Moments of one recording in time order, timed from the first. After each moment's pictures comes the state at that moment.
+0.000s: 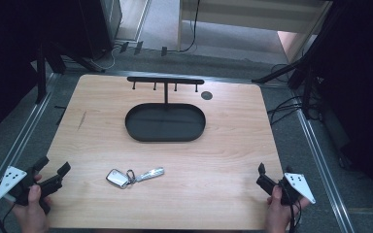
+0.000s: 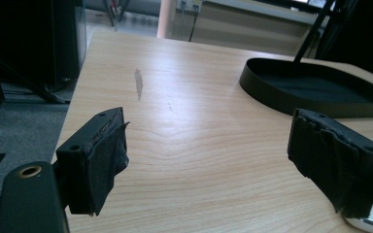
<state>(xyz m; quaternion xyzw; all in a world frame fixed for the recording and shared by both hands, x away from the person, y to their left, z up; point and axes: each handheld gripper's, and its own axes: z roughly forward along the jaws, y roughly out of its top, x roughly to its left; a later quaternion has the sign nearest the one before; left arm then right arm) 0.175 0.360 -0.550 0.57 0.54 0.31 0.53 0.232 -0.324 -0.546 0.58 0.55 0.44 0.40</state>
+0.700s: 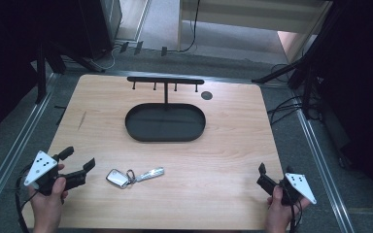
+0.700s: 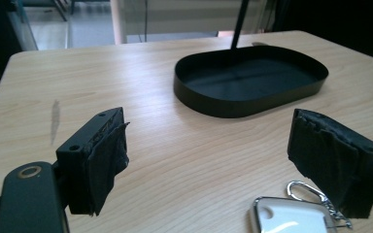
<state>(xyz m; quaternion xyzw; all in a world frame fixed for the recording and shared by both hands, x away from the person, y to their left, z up) 0.195 0.293 -0.496 0.67 0.47 0.30 0.50 0.231 -0.325 -0.546 0.58 0.55 0.45 0.40</state>
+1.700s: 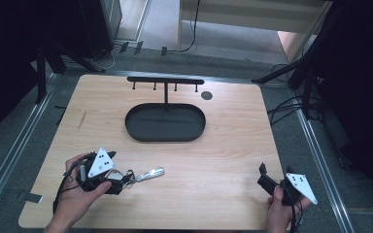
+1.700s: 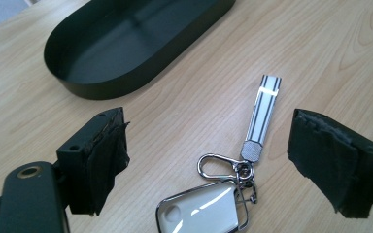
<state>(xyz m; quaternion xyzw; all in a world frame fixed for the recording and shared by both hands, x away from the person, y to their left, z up) 0.213 0.198 -0.477 0.84 0.33 0.23 0.36 0.231 -0.327 -0.546 0.59 0.54 0.45 0.40</state>
